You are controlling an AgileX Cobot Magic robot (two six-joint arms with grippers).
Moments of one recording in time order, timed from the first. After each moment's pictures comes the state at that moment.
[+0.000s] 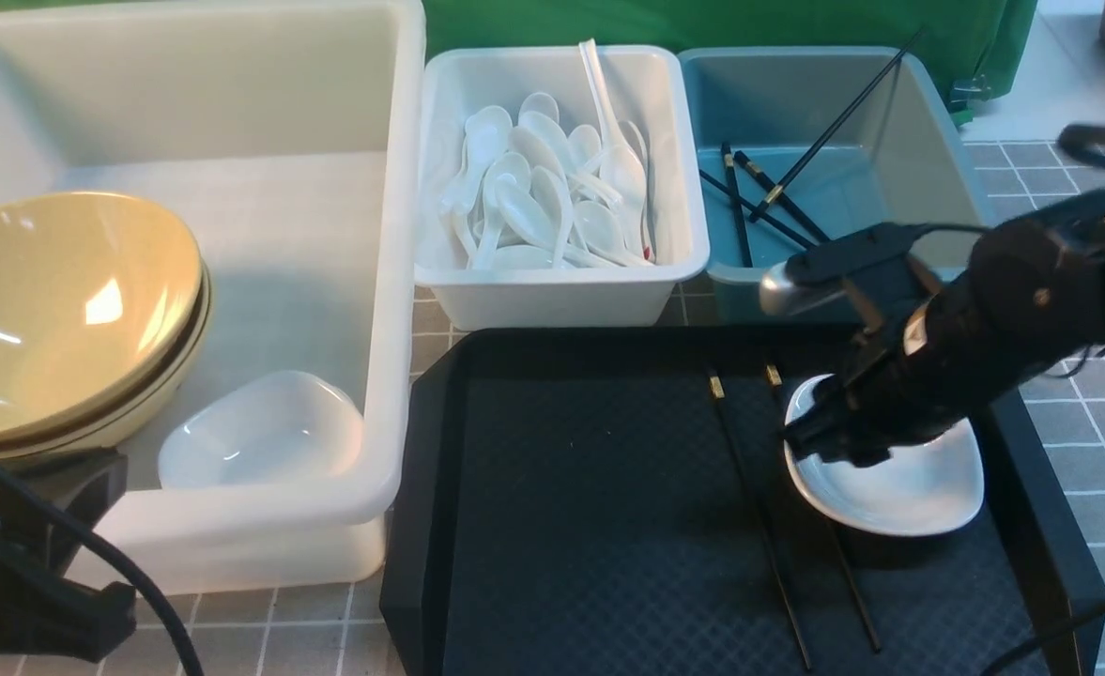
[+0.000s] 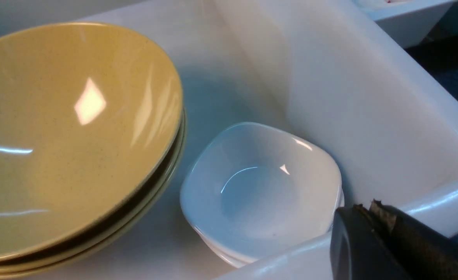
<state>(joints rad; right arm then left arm) 0.37 1.65 -1.03 -0.04 0.65 0.06 -0.17 0.53 -0.45 -0.16 0.49 0.23</state>
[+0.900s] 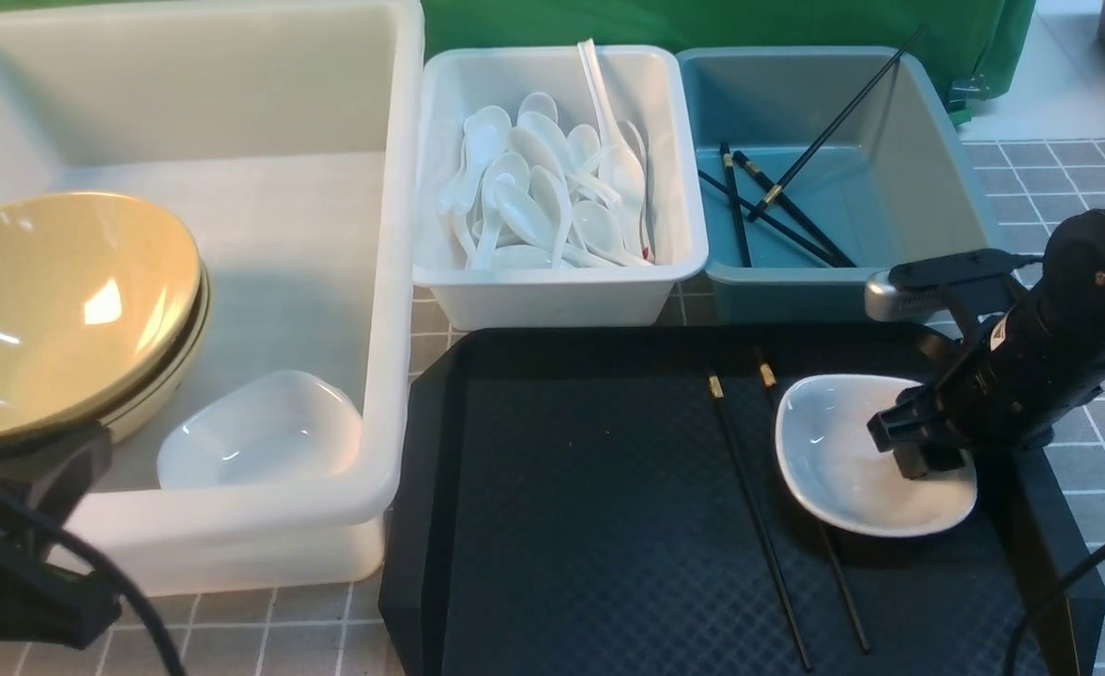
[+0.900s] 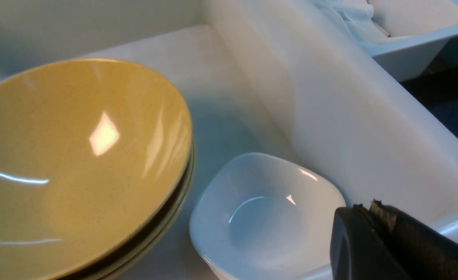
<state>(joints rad) 0.19 1.76 -1.01 0.01 0.62 0.00 -0.17 0.49 -0.44 -0.15 0.44 0.23</state>
